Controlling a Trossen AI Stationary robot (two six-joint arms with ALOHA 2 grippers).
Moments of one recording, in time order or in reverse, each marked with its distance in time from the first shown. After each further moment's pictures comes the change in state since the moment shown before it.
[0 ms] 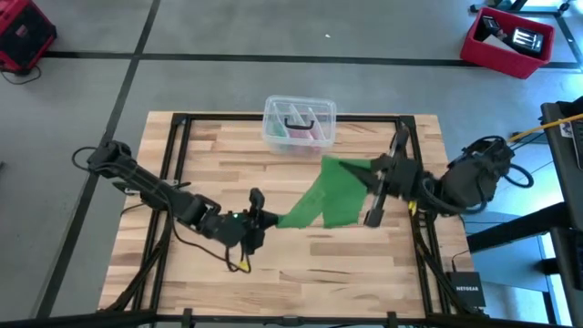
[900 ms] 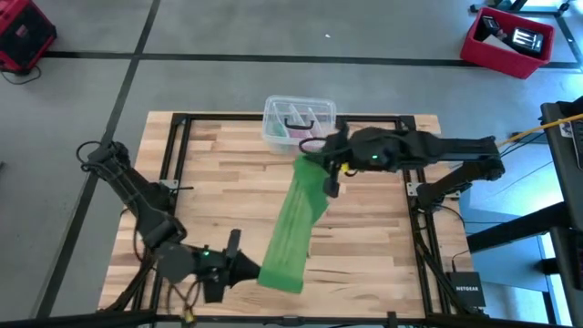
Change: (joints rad) left arm -0.317 0.002 0.195 0.143 0.046 0.195; right arm -0.513 -0.031 -0.339 -0.110 -0.679 0.202
